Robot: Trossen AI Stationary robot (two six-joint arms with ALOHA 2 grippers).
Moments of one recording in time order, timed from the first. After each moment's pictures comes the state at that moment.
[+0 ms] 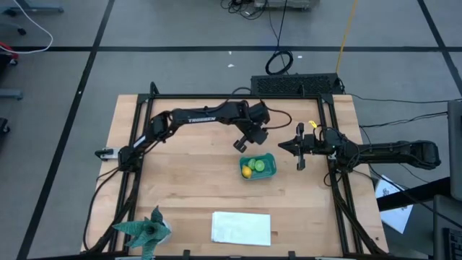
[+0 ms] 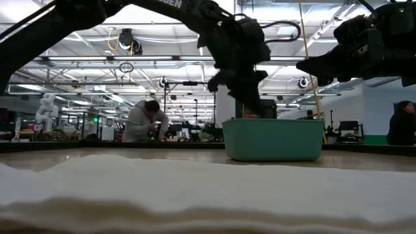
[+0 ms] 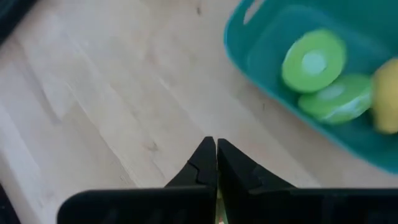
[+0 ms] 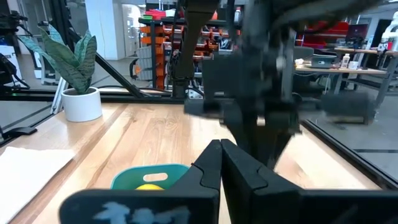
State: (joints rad) left arm 0.23 2.34 2.13 -0.86 0.23 0.97; right arm -0.23 0.68 0.02 0.68 -0.18 -0.04
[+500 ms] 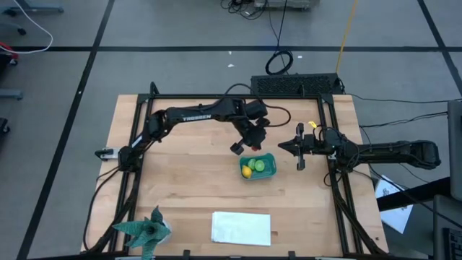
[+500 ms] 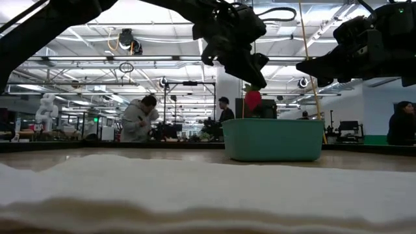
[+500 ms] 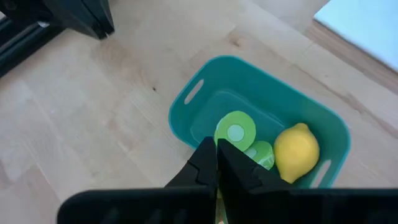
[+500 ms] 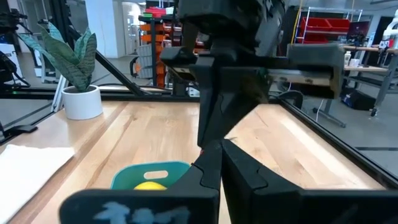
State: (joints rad) left arm 0.23 2.27 2.13 -0.92 0.53 0.91; right arm -0.23 0.68 0.02 0.68 -0.18 -0.04
